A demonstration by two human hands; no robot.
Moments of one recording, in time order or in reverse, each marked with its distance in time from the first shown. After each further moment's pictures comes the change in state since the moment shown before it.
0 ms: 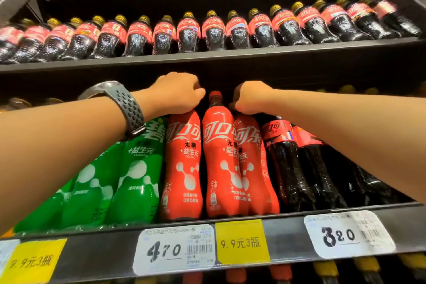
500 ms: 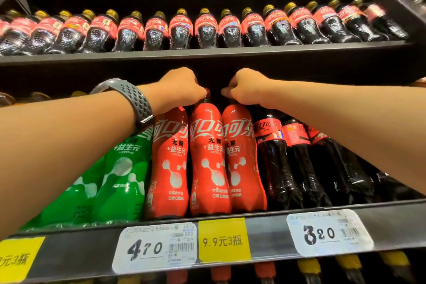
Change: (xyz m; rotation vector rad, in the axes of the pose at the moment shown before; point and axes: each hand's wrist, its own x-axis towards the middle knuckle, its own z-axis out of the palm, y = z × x) left_hand 0.009 0.027 0.008 -0.231 0.001 -0.154; right_hand 0.000 0.013 -0.014 0.282 0.078 0.002
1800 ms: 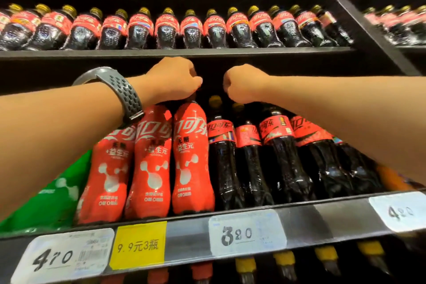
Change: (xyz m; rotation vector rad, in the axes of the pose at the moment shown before) left_hand 0.010 0.073 0.013 0.041 0.053 0.177; right_hand -0.022 0.059 -0.054 -0.370 -0.017 -0.053
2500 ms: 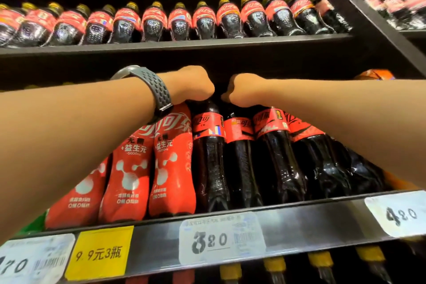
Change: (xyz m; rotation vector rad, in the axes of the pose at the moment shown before) left_hand 0.022 0.058 0.041 0.145 -0.247 -0.065; right_hand 0.008 0.043 0.033 0.096 -0.045 0.035
